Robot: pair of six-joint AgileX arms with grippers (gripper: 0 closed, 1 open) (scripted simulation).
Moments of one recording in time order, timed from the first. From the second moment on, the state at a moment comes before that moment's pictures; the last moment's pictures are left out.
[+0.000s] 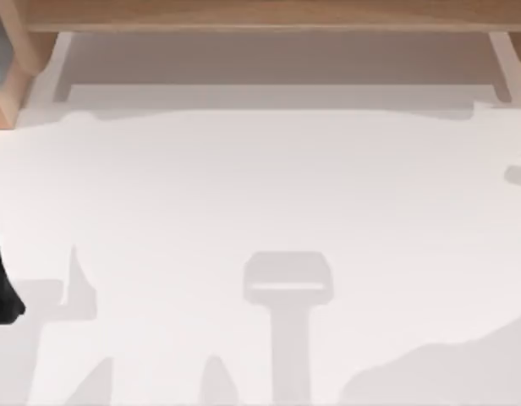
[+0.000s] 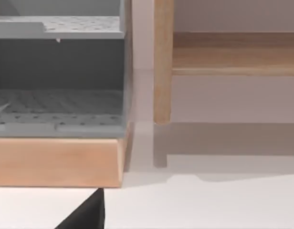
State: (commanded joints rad) left arm 0.00 0.00 0.00 0.00 0.00 0.00; right arm -0.46 2.29 1.09 1.20 -0.42 -1.55
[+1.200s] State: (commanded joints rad) left arm 0.00 0.00 0.00 0.00 0.00 0.00; right arm -0.44 2.35 1.21 1.14 -0.40 -1.56
